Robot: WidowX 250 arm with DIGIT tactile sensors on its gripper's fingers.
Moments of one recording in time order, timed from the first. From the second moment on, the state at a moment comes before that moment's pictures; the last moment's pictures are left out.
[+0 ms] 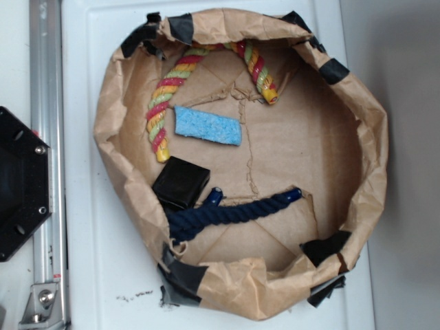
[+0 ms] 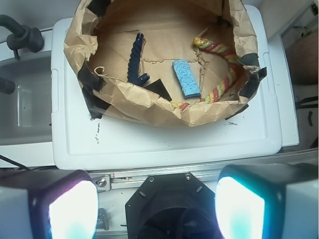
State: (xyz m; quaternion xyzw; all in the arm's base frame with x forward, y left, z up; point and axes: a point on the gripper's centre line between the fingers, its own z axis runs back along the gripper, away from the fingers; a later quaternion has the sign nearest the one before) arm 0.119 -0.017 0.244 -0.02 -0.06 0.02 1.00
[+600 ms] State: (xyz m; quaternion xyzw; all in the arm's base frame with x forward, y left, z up) arm 0.145 -0.010 0.229 -0.01 -0.05 0.02 1.00
